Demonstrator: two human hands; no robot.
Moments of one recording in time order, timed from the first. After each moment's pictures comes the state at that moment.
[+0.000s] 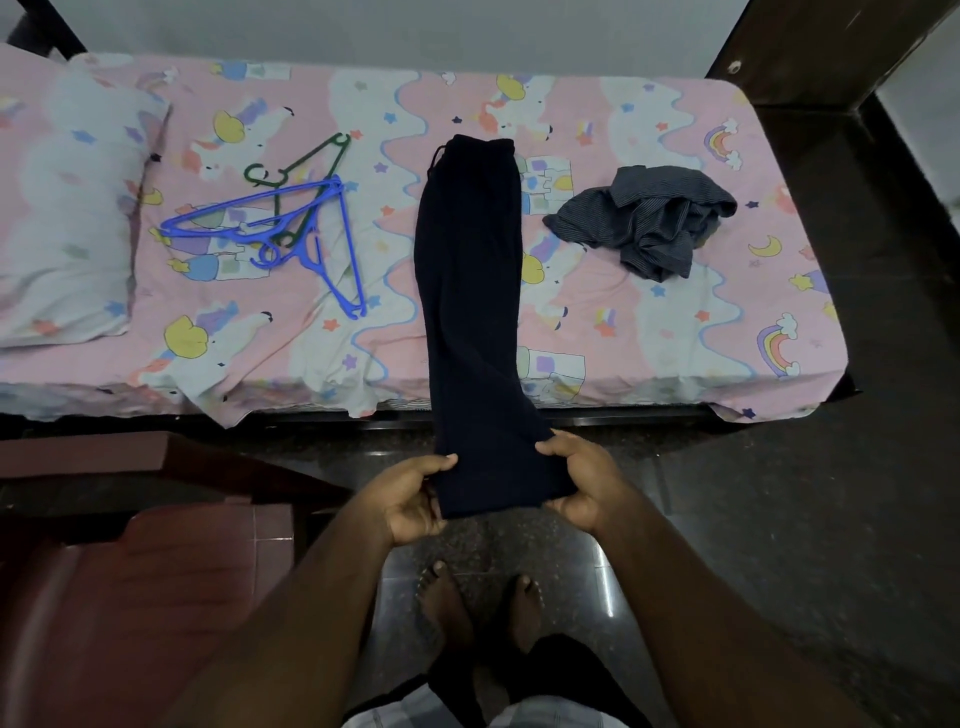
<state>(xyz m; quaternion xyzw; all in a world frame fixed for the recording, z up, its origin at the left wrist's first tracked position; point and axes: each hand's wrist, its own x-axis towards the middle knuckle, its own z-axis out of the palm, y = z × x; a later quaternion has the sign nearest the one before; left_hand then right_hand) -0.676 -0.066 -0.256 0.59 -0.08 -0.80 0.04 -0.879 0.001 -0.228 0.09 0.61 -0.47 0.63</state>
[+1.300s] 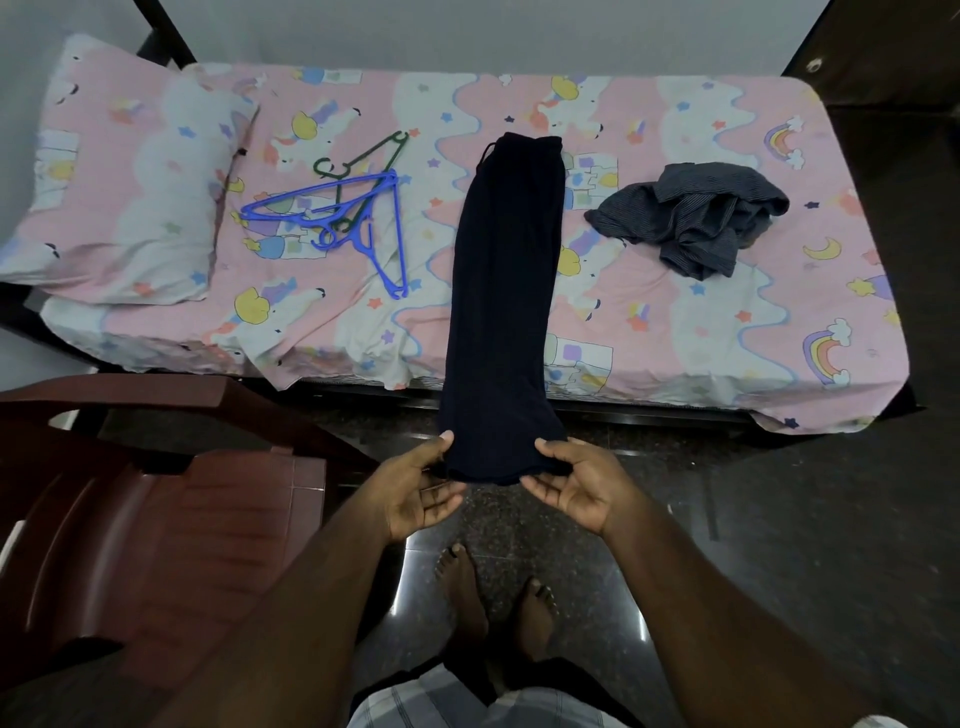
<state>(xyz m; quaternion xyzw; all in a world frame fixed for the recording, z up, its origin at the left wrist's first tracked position) -0.661 -0.004 -0.225 0.62 -0.12 -0.77 0.14 -0.883 0.045 -0.231 0.09 0.55 -0.43 0.71</state>
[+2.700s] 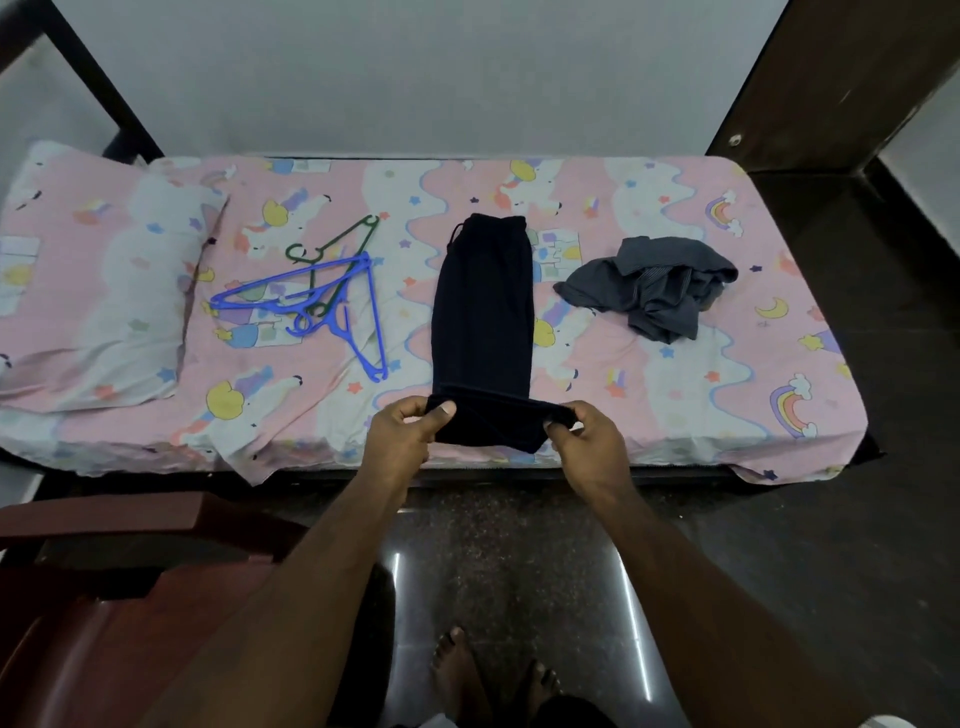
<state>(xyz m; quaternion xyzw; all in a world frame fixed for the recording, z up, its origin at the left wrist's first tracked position) -0.700 -0.140 -0.176 0.60 -0.43 -0.61 0.31 -0.913 -0.060 -0.195 -0.39 0.77 -0.39 0.31</state>
